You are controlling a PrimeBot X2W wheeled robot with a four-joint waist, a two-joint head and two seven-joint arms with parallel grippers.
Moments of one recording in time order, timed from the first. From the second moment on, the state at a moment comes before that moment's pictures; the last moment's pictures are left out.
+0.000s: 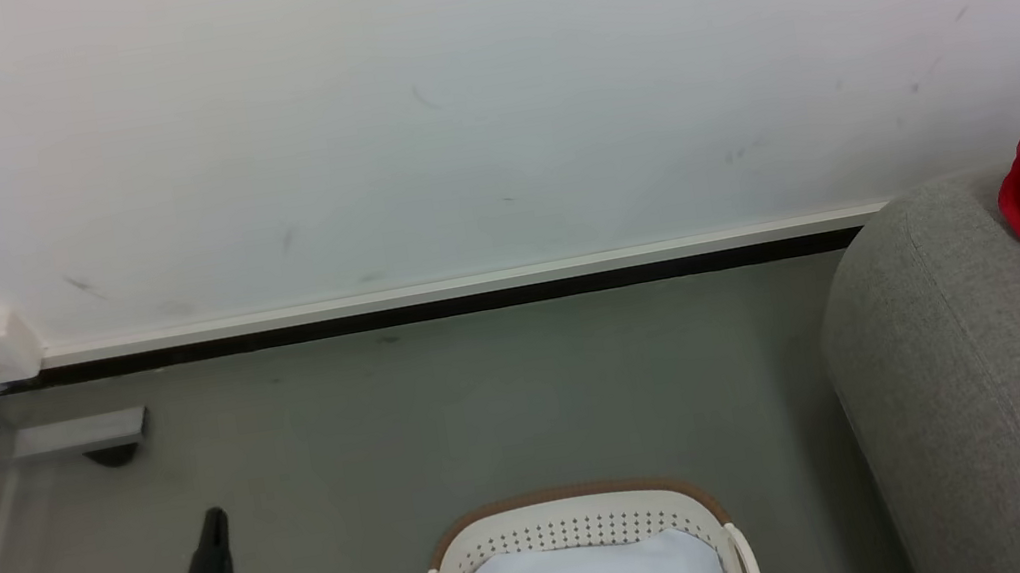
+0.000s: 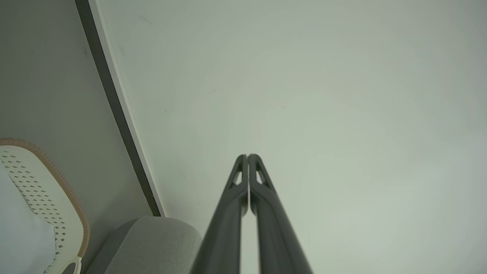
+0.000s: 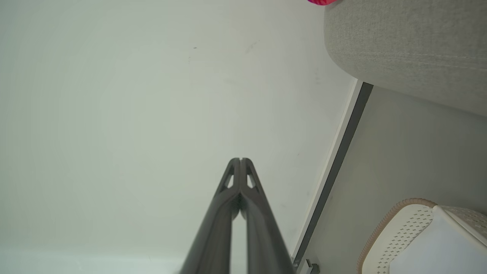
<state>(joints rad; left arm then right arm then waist) -0.11 0.05 0.11 0.25 -1.61 -0.13 0.11 -0.10 -0.05 -0.11 0.25 1.61 0.13 0.11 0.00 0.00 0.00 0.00</state>
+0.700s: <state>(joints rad) -0.11 0.05 0.11 0.25 -1.61 -0.13 0.11 -0.10 -0.05 -0.11 0.25 1.61 0.13 0.11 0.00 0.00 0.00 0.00</state>
